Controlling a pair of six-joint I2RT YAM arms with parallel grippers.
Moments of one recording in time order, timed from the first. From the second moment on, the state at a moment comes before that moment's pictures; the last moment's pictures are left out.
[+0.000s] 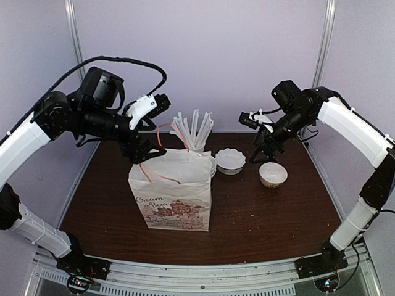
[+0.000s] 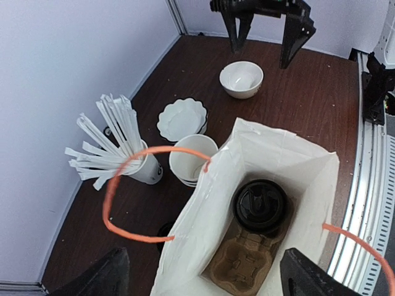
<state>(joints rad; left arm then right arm) -0.90 1.35 1.65 -0.96 0.04 0.33 0.48 1.61 1.73 -1.21 -0.50 -0.64</state>
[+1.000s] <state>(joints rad) -0.42 1.99 2.26 -1.04 0.18 0.03 0.31 1.26 1.38 -1.09 -0.45 -0.56</state>
